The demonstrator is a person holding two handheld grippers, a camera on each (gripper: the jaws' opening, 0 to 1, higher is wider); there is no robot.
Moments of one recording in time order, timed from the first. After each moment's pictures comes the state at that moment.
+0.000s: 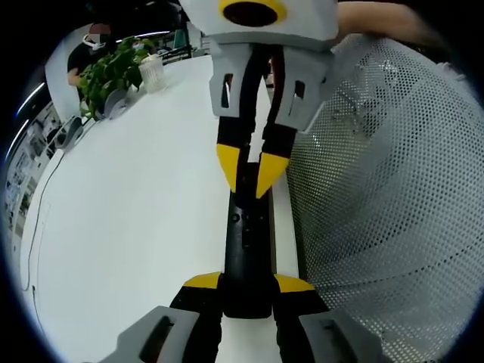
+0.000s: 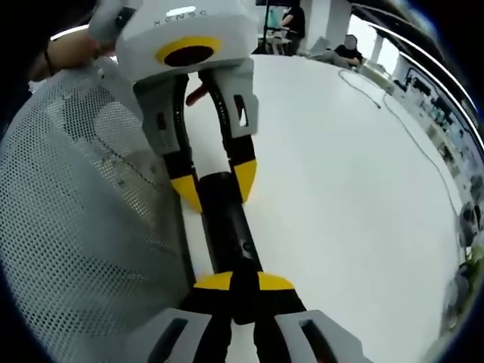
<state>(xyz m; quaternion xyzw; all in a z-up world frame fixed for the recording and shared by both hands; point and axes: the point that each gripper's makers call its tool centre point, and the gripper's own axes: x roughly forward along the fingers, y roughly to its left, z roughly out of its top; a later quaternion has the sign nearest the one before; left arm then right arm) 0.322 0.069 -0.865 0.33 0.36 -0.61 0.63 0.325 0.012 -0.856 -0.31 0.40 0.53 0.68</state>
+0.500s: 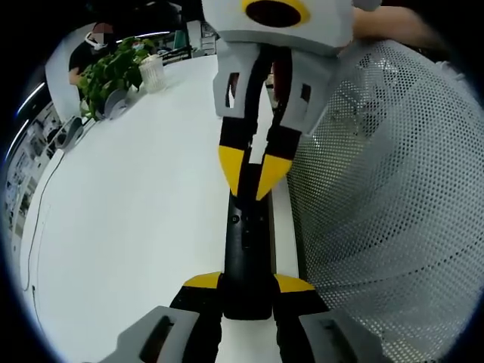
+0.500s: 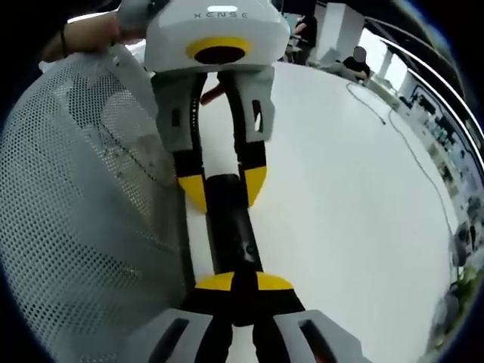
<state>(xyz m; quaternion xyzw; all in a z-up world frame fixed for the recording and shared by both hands) 0.321 0.069 -0.865 0.33 0.36 -0.61 0.63 0.323 0.018 -0.855 -0.35 0.38 0.55 0.66</state>
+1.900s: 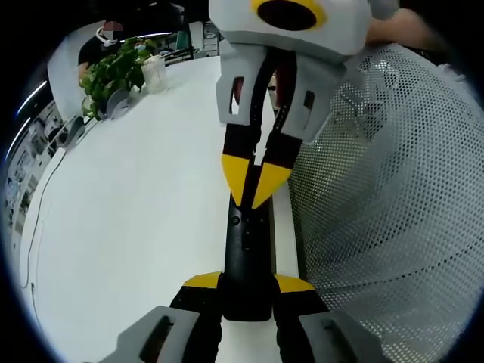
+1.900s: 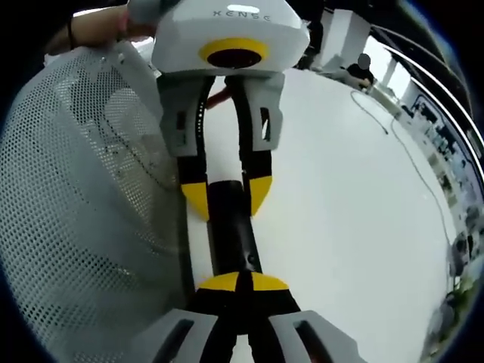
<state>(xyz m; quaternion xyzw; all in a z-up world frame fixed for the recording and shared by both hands) 0.321 0.069 -0.865 0.33 0.36 -0.60 0.63 0.323 0.027 -0.855 -0.37 0.36 0.56 0.66</state>
